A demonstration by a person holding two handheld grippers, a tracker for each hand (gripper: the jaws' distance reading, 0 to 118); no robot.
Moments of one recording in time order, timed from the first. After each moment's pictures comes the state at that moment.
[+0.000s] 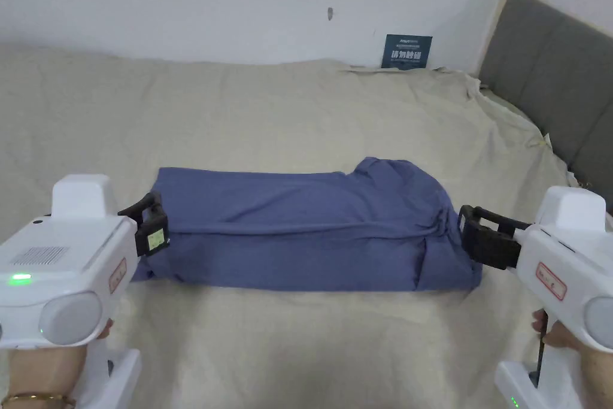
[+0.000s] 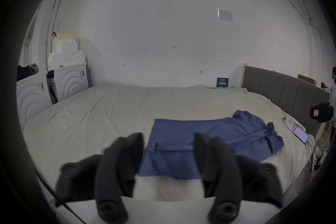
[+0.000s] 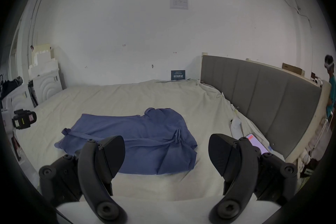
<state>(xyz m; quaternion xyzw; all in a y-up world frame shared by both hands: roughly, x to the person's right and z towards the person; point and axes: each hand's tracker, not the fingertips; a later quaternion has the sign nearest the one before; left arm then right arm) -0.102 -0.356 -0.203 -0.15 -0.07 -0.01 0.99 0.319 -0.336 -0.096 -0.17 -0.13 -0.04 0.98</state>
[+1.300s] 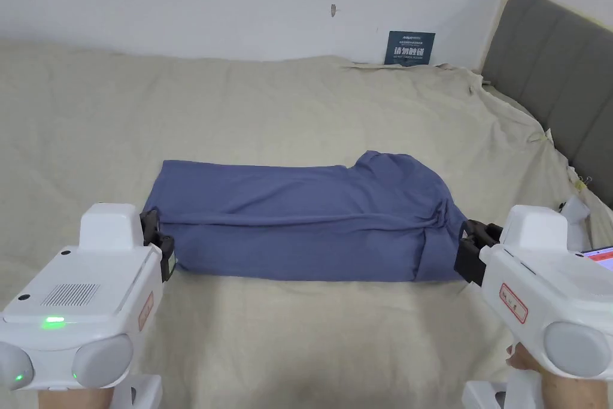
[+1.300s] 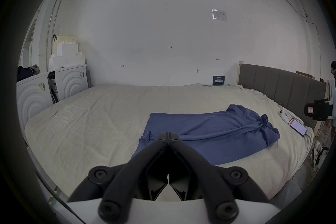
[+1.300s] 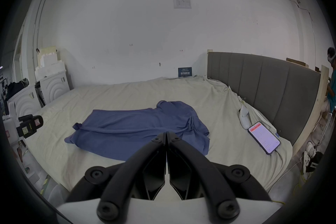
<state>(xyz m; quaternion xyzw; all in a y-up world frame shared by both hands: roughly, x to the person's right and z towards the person) -0.086 -0.383 -0.176 -0.14 -0.08 -0.02 0.99 0.305 -0.361 -0.097 -0.19 -0.10 -0.04 0.98</state>
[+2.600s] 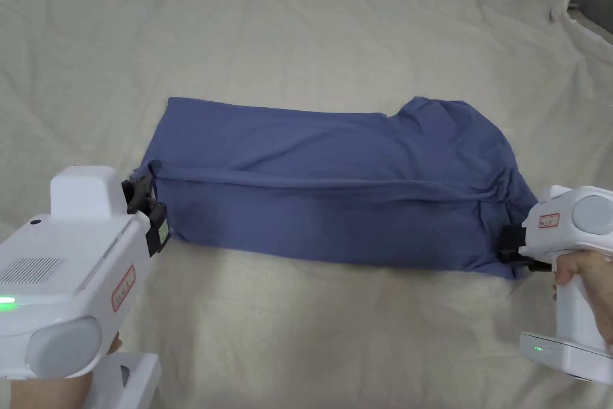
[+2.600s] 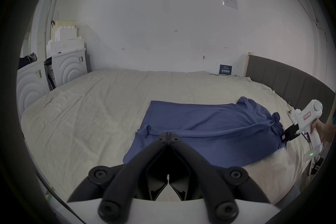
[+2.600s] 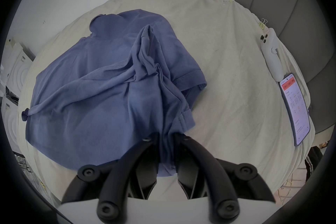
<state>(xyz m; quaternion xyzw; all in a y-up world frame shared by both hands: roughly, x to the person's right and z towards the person) -0.074 -0.398 -0.242 -0.21 -0.06 0.01 0.98 0.411 -0.471 -0.291 -0.52 -0.15 -0.12 0.83</state>
